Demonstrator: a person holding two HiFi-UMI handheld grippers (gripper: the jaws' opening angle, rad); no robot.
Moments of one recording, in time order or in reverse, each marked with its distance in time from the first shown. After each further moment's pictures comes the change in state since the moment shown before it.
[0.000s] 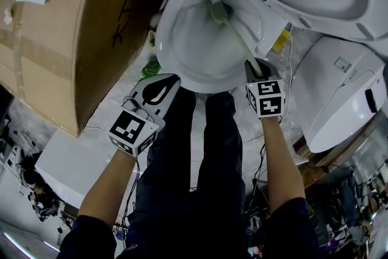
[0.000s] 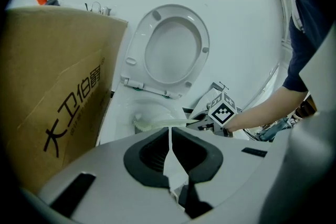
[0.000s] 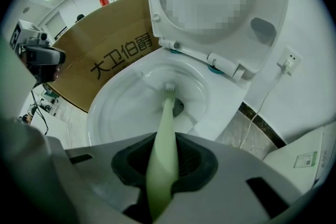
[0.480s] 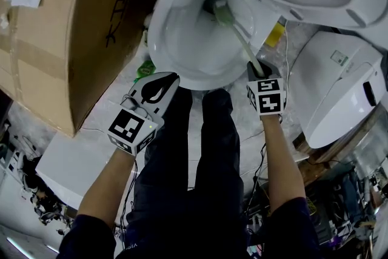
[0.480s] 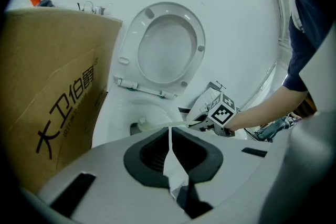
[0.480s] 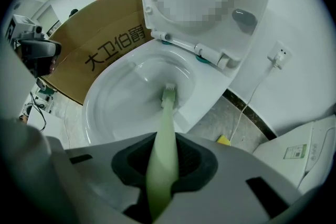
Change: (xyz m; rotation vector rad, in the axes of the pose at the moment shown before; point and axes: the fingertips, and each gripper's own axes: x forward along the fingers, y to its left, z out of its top) left arm 0.011 -0.016 0.007 0.006 -0.016 -0.017; right arm -0.013 -0.022 -0.029 0.015 0.080 -0.052
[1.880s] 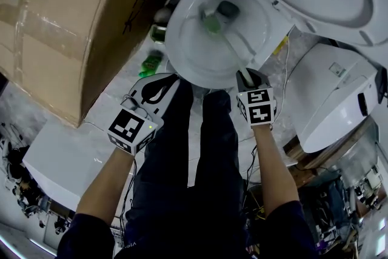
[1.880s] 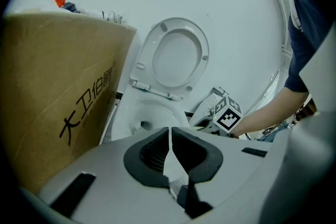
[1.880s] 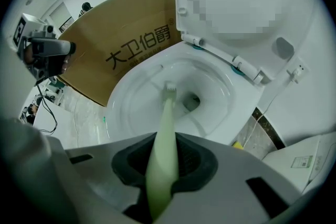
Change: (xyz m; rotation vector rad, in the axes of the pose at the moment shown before) left arm -0.051 0.023 -0.023 -0.045 -0.048 0.030; right arm -0.006 0.087 0.015 -0.088 0.008 0.074
